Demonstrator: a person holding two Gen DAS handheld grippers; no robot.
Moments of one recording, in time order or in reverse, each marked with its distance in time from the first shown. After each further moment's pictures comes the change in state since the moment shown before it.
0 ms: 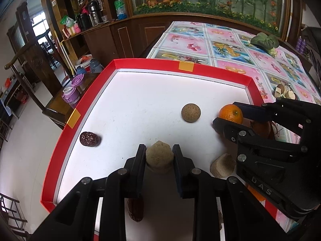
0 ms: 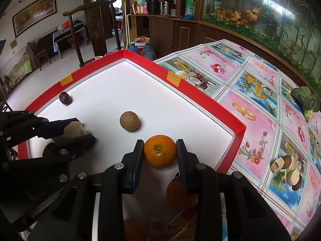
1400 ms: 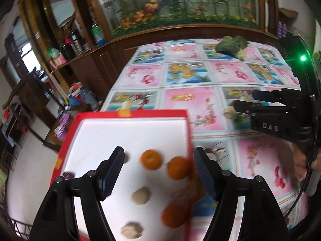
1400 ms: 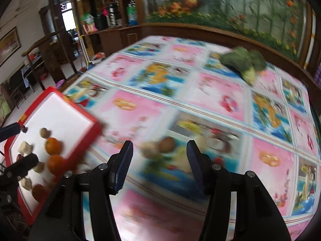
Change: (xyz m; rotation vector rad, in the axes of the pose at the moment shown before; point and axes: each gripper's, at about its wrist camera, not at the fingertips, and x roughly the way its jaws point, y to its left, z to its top) left arm -0.045 -0.117 0.044 0.179 -0.096 -0.005; right arm -0.061 -0.193 -0.039 0.287 -0.022 -0.133
